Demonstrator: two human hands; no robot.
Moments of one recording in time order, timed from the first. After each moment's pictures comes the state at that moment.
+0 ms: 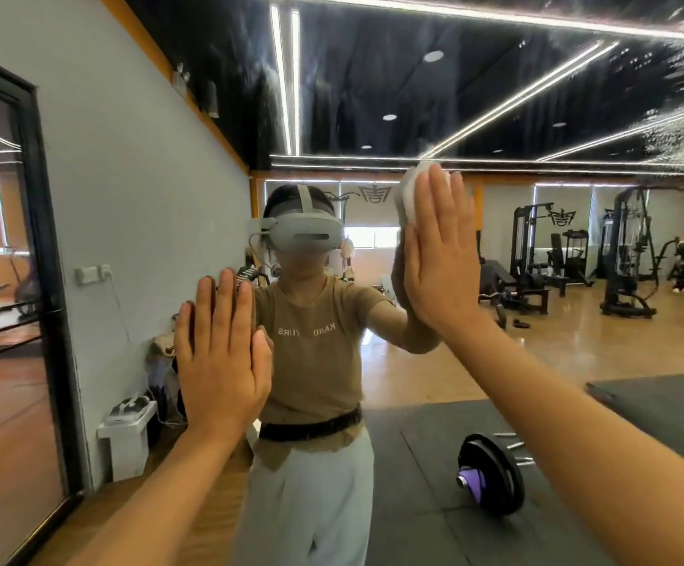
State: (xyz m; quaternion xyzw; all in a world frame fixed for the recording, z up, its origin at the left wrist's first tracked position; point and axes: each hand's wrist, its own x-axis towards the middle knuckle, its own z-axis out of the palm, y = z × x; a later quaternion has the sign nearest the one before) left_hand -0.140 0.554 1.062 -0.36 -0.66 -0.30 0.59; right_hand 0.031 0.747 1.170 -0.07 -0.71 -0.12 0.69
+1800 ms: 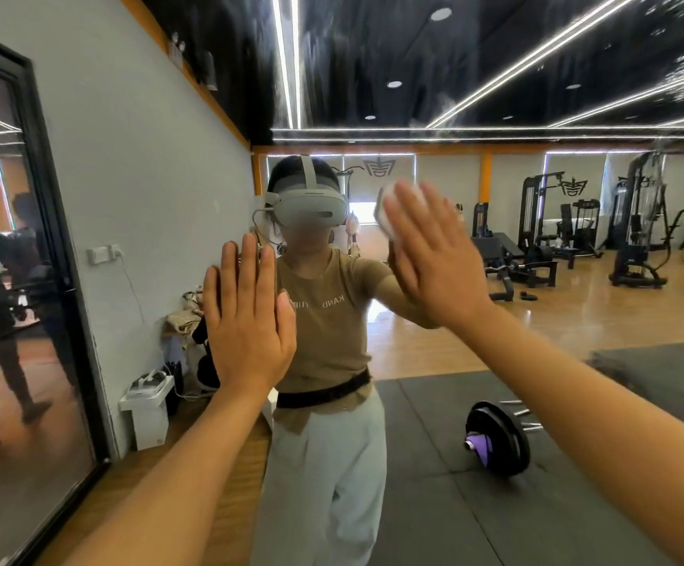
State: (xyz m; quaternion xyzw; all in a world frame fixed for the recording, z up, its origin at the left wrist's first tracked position) left_hand -0.138 0.556 1.061 -0.36 -0.66 -0.31 0.58; right_hand 0.032 0.740 1.127 -0.02 -0.77 -0.25 0.59
